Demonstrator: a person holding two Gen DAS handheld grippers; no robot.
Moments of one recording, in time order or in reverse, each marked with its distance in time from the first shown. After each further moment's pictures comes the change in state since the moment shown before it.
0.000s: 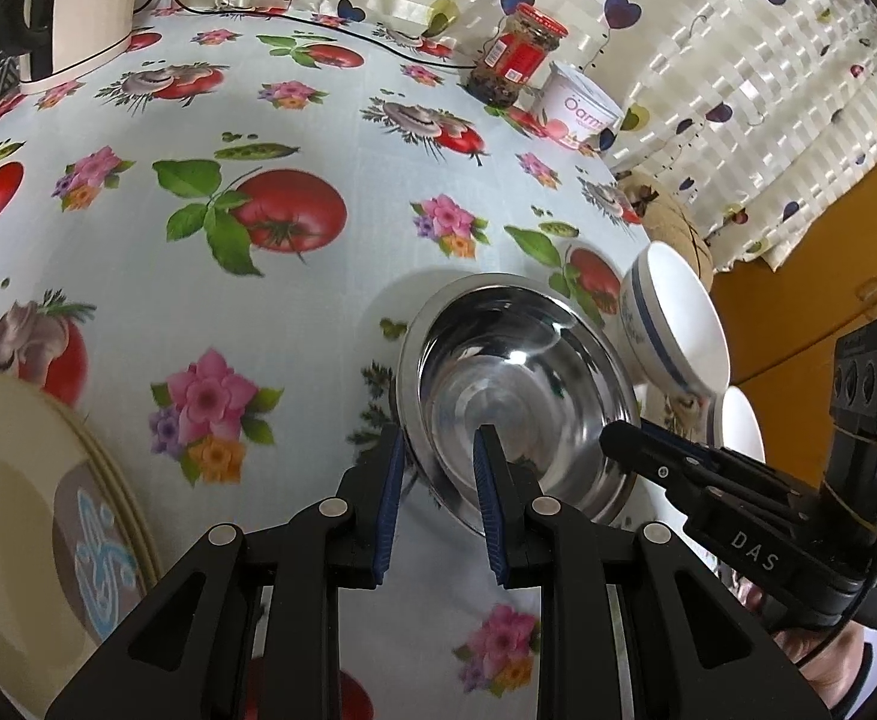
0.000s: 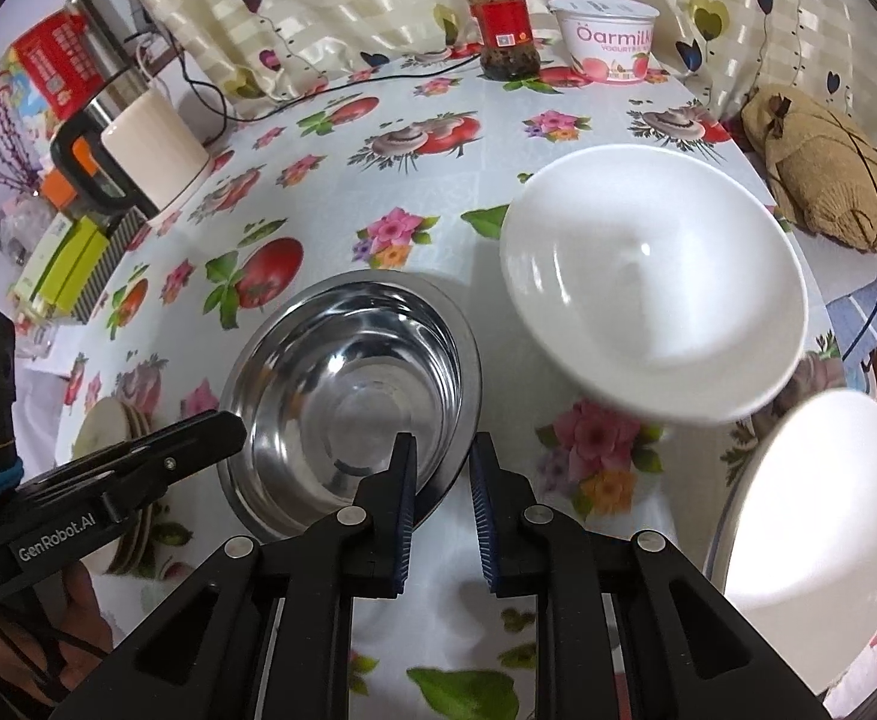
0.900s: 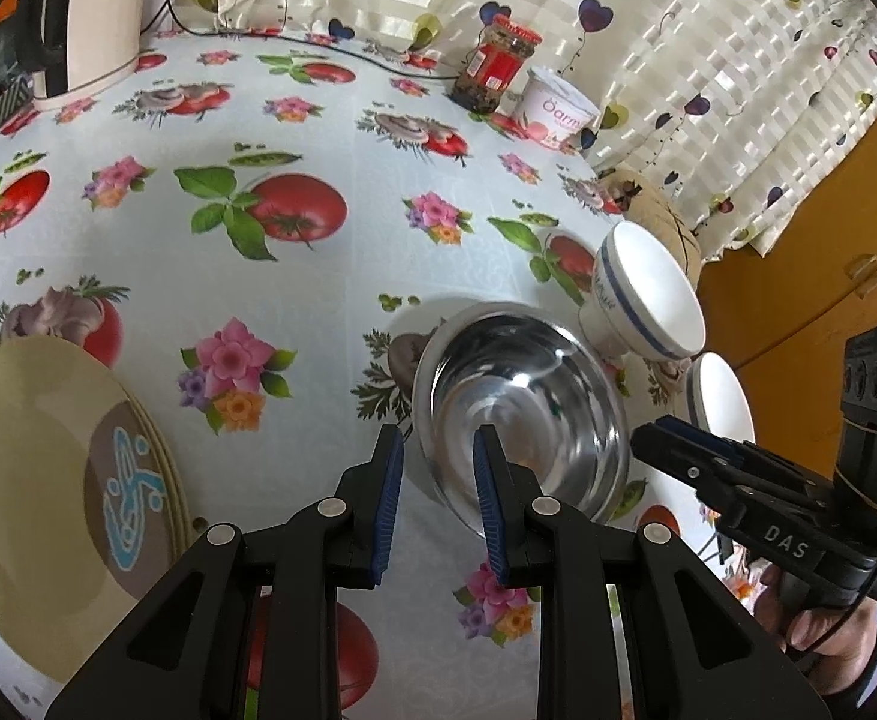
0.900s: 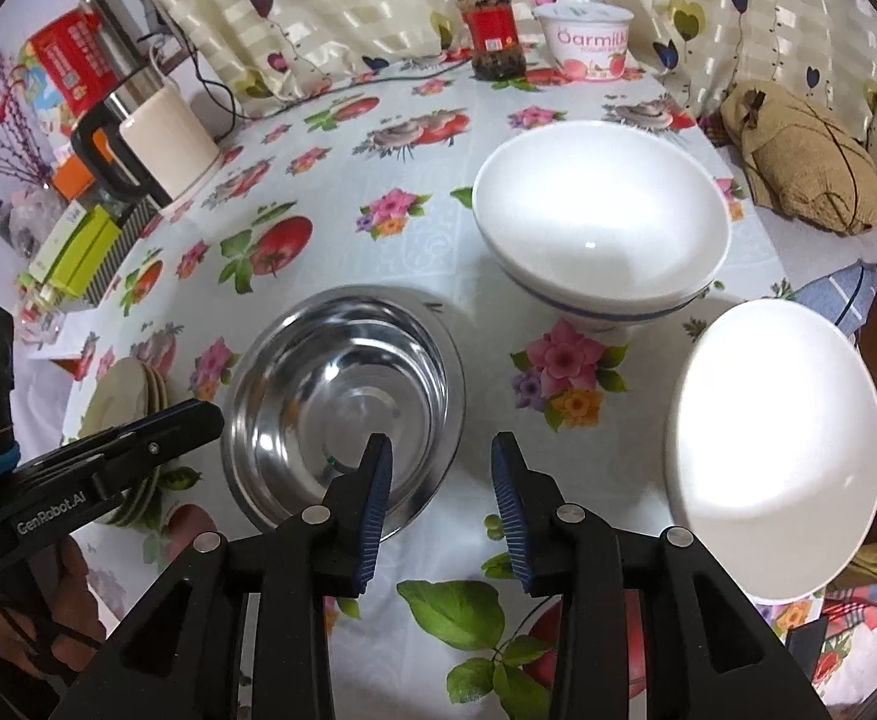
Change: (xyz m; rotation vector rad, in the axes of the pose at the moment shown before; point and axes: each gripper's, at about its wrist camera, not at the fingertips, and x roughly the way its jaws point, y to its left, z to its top) left arm -0.029 -0.008 -0.021 0.043 -0.040 0.007; right arm -0.034 -0.005 -0.031 0.002 -0.024 -0.001
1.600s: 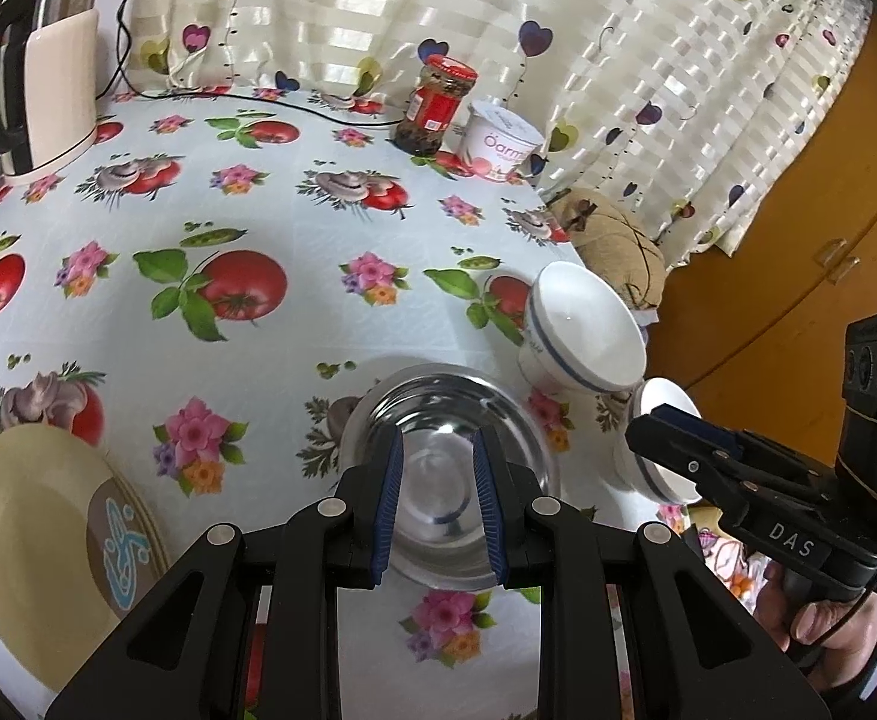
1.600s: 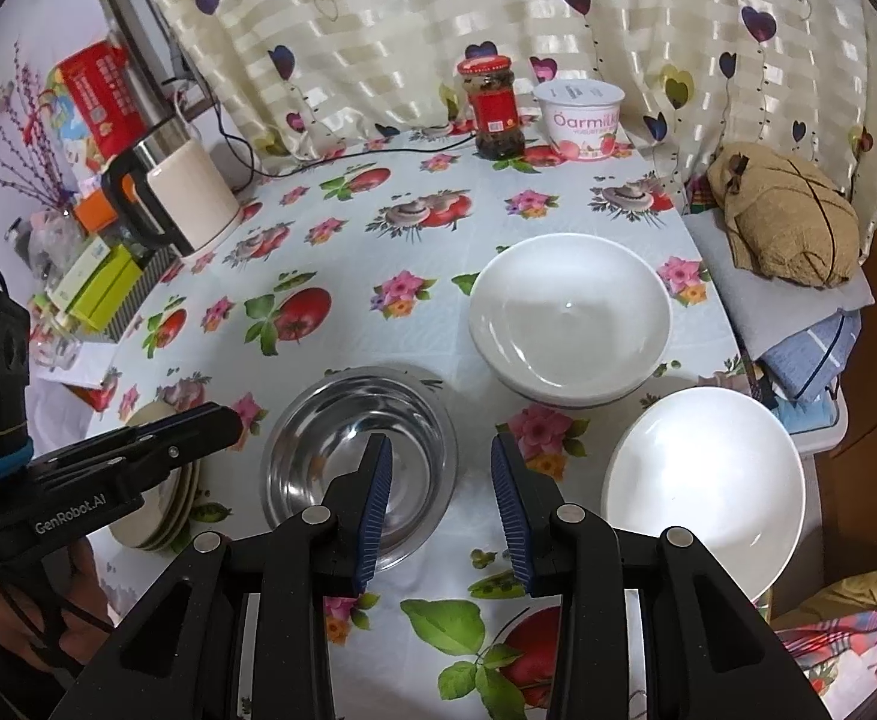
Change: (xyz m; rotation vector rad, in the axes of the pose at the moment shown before) left arm -0.017 -0.034 0.023 0.088 -0.056 -0.042; right arm -0.047 0.000 0.016 -0.028 -0.117 -0.005
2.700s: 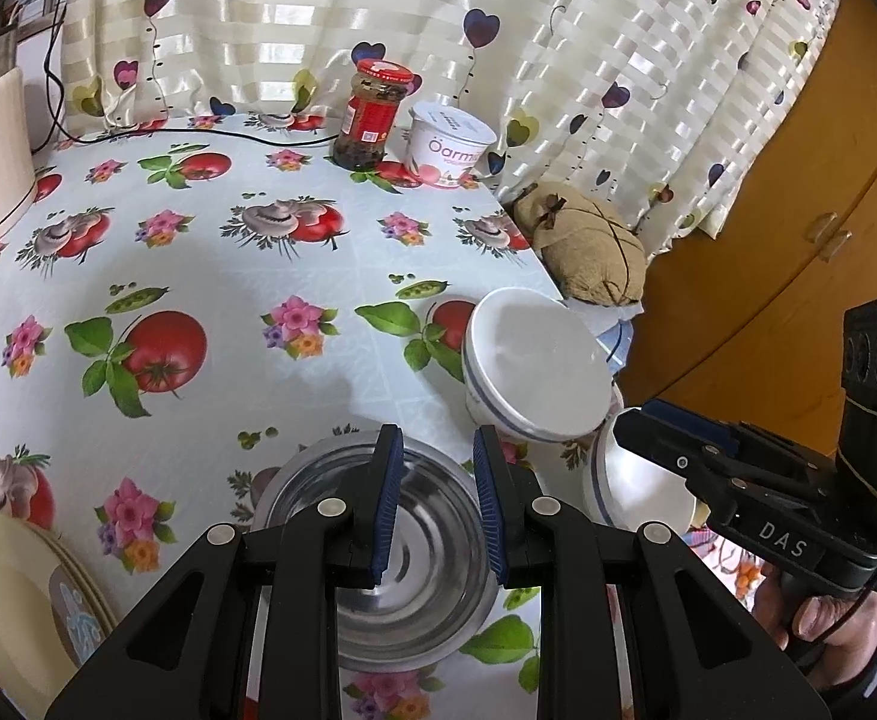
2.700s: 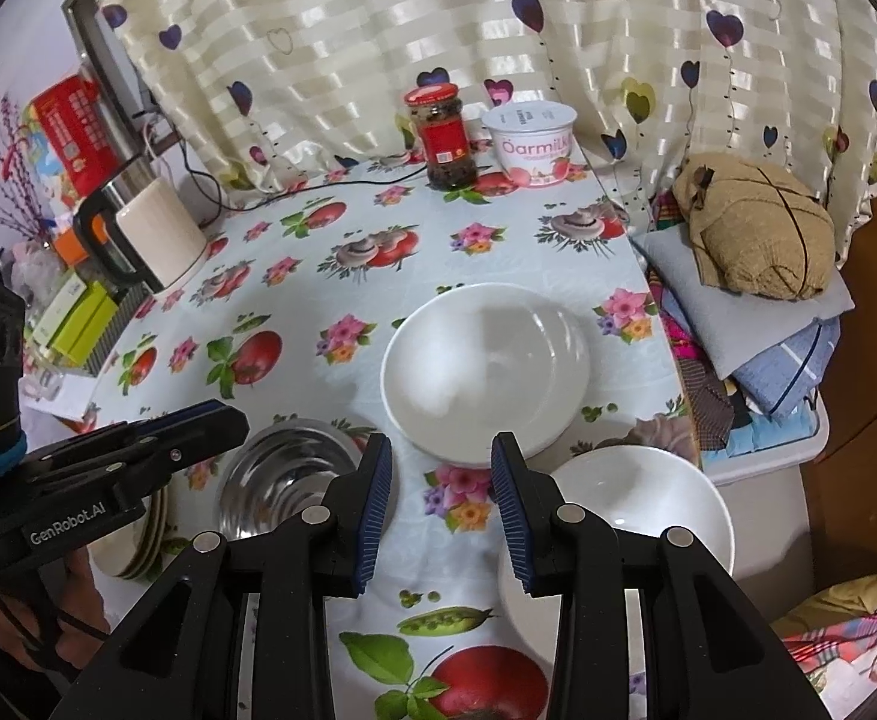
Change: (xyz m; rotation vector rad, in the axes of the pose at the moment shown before) left arm 0.030 -0.044 0.032 0.082 0.008 -0.015; right arm -0.008 -0.040 0.023 0.036 -0.040 -0.037
